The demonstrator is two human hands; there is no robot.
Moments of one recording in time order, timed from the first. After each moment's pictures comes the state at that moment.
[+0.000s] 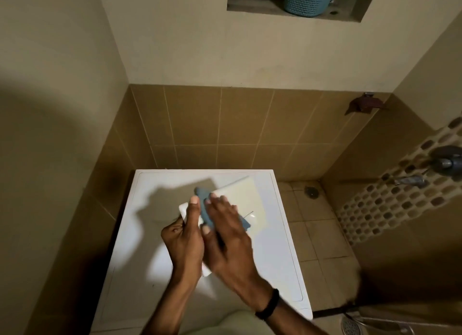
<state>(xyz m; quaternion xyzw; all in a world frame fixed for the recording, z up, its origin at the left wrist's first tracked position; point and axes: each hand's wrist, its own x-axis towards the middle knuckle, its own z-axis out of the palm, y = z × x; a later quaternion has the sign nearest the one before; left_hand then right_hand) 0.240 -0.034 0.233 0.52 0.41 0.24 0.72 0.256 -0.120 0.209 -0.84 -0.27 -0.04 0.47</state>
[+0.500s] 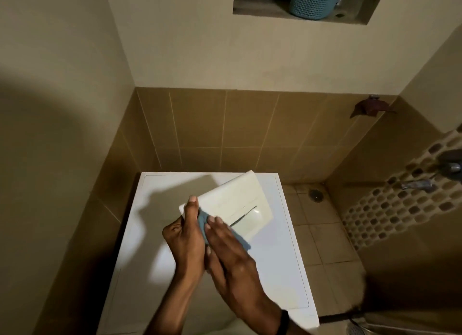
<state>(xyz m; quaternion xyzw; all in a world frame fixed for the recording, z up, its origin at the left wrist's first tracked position) 0.250 -0.022 0.230 0.51 0.42 0.24 0.71 0.237 -0.125 0.195 -0.82 -0.34 -0.07 0.45</state>
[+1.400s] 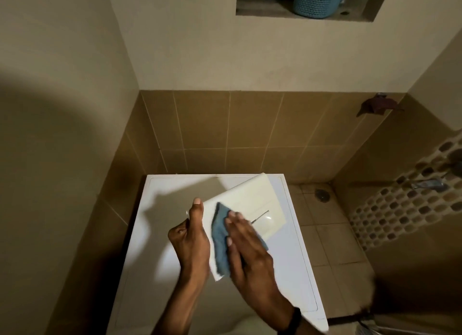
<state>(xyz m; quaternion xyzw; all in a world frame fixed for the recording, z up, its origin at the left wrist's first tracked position) 0.255 -0.015 0.232 0.50 0.42 0.24 0.72 0.258 -0.131 0.189 -0.82 -0.30 -0.12 0.47</state>
